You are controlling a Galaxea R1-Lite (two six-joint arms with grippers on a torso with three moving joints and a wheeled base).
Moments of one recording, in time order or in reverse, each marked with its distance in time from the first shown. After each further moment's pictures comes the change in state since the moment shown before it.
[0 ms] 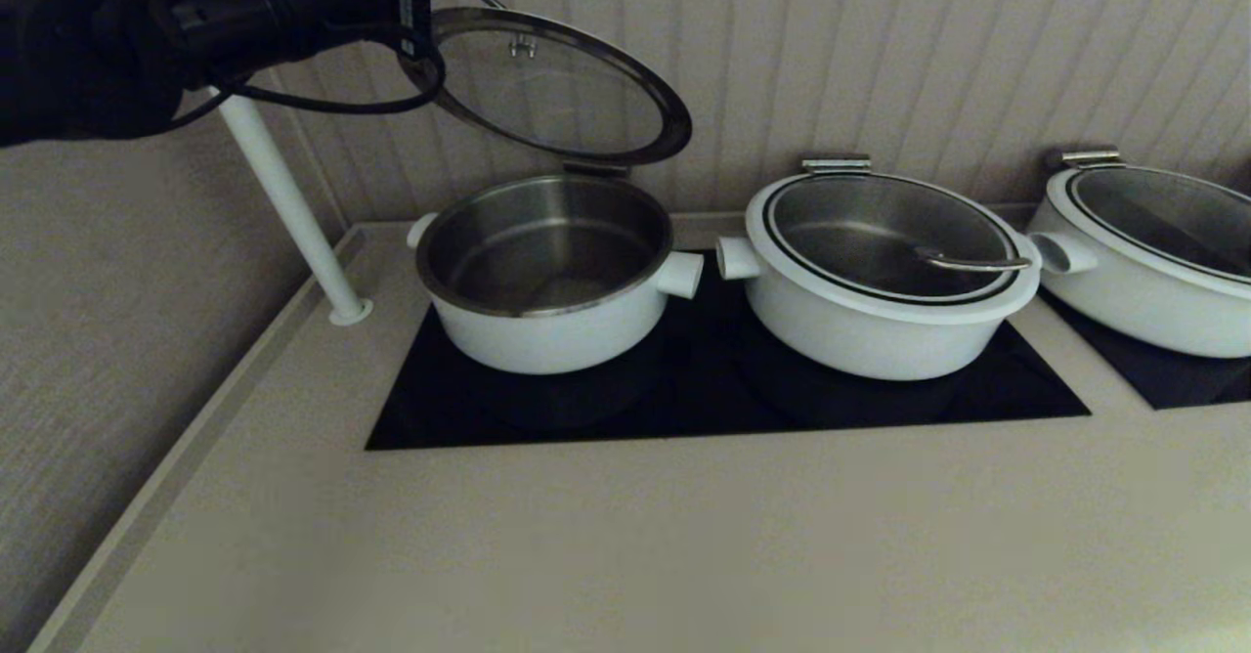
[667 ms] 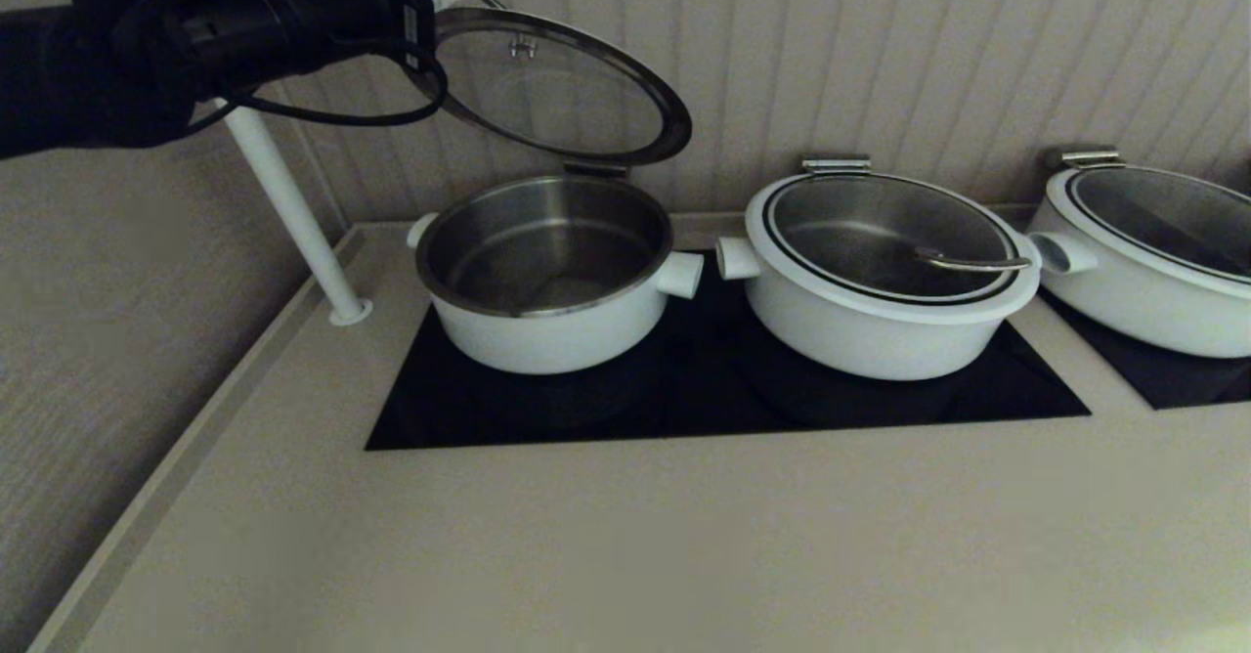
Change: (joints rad) left arm 0.013 0.014 0.008 0.000 -0.020 -0.001; right arm 0.000 0.000 0.000 0.000 0.000 0.000
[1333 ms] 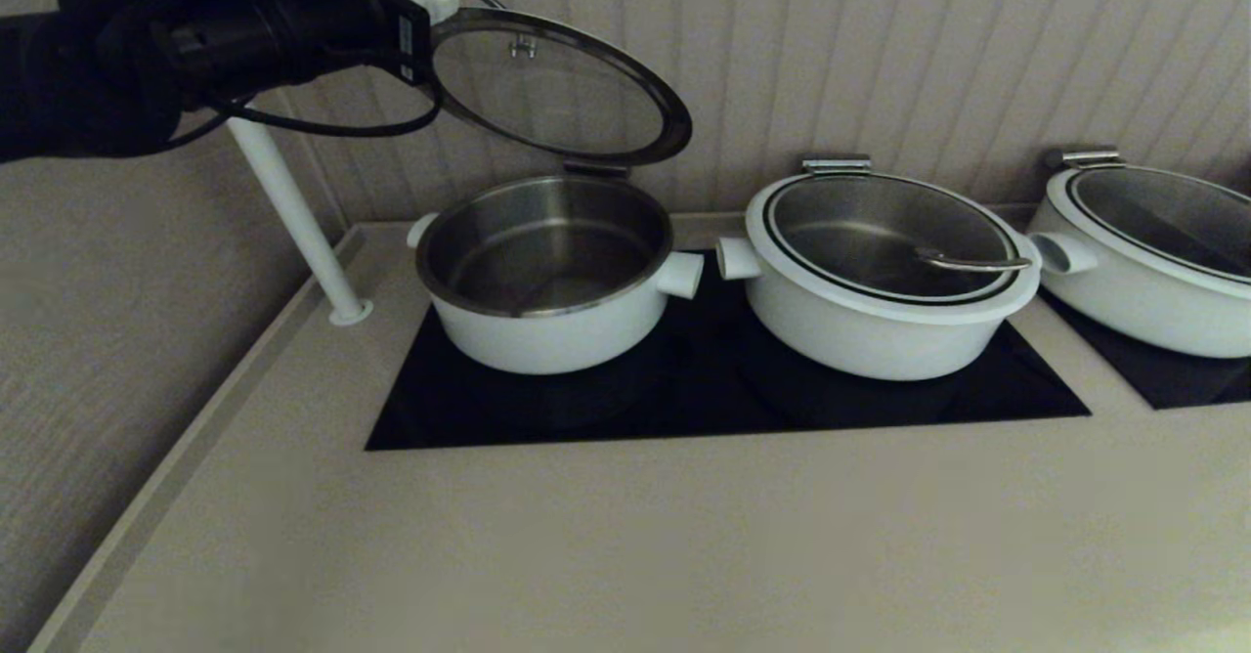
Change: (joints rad) left arm 0.000 -0.034 0.063 -0.002 0.000 0.001; right arm 0.000 0.000 0.000 0.000 0.000 0.000
